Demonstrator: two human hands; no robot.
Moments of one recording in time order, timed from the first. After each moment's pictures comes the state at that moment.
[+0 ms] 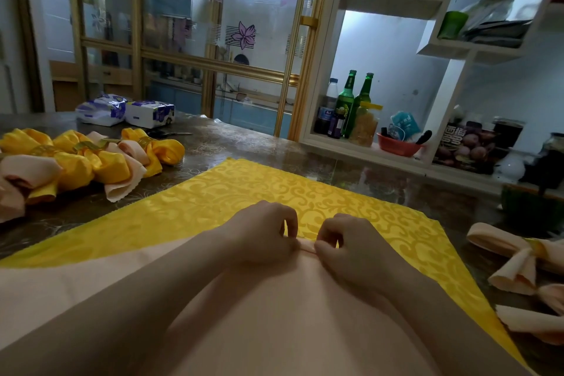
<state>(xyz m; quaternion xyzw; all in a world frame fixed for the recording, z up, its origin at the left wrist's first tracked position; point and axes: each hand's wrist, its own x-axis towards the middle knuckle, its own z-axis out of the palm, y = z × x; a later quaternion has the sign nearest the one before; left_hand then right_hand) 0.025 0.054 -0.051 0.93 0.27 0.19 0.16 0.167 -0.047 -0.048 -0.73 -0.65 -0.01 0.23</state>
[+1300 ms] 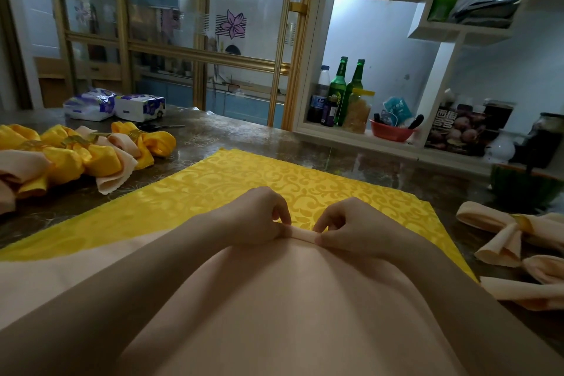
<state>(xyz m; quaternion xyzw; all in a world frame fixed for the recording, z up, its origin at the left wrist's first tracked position) 0.023 0.046 -0.042 0.93 0.29 0.14 0.17 0.168 -0.058 -0.027 -0.77 -0.60 0.14 0.19</state>
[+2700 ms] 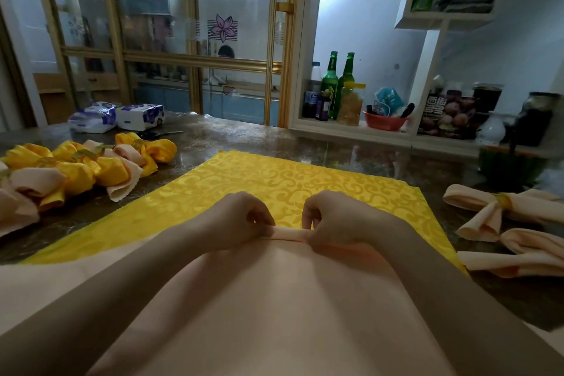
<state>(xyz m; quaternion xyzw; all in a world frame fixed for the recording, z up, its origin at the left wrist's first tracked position) -0.008 0.032 -0.039 0.93 0.28 0.15 0.19 0.150 -0.063 -0.017 -0.77 -0.62 0.12 0.11</state>
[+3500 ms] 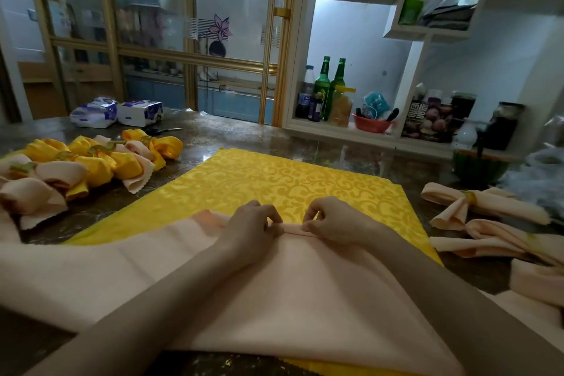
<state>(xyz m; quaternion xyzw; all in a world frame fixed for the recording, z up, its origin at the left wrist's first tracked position) -0.010 0.004 -0.066 0.88 0.33 0.26 0.21 0.140 -0.078 -0.030 -0.79 -0.57 0.12 0.18</state>
